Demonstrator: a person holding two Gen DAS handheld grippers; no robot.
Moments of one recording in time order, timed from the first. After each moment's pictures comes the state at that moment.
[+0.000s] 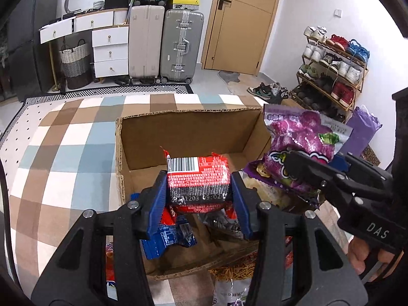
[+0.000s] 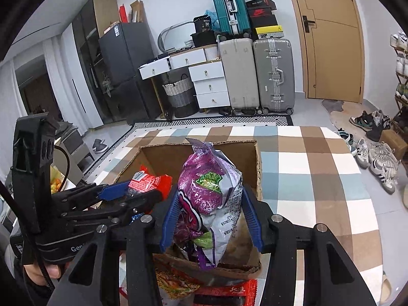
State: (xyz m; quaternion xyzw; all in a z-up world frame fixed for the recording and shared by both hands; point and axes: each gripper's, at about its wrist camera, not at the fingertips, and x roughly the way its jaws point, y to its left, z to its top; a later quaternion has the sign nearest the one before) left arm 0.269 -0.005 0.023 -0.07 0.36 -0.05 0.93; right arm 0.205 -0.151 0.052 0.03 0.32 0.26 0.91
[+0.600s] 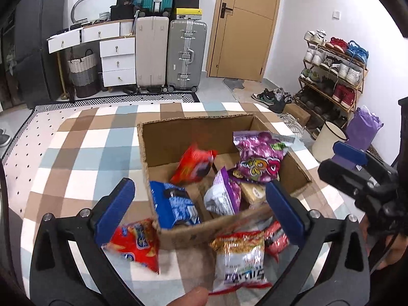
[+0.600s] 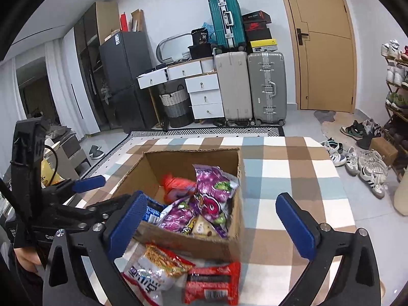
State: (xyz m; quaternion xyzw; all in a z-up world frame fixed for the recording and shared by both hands) left arm 0.215 -0.002 0.051 -0.05 0.34 -0.03 0.94; right arm 0.164 -0.188 0.074 0.03 0.29 0.24 0.93
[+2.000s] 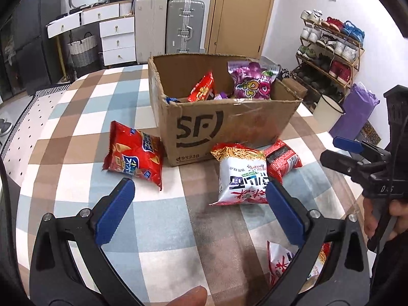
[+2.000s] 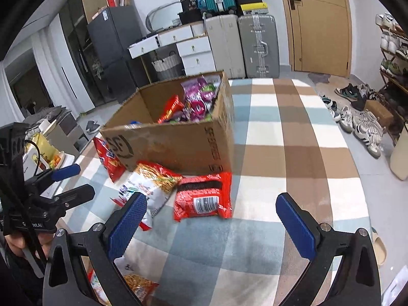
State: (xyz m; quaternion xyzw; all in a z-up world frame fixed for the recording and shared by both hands) left arm 0.112 -0.010 0.010 -0.05 0.39 -0.04 0.92; right arm 0.097 -0.217 0.012 0.02 0.39 0.23 0.89
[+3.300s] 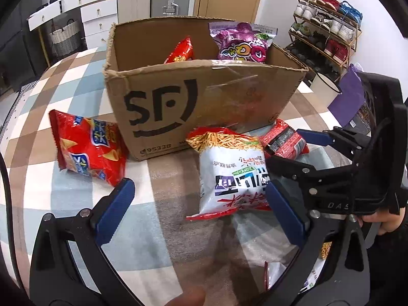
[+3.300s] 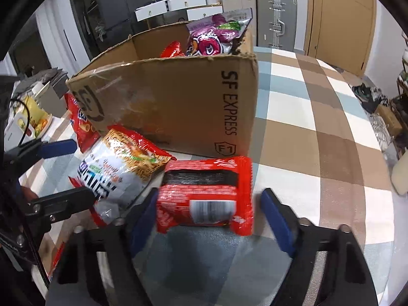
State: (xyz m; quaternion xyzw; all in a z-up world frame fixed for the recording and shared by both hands) left arm 0.170 -0.043 -0.041 -0.04 0.45 -0.08 0.89; right arm 0.154 -0.175 -0.053 -0.06 0.45 0.24 0.86
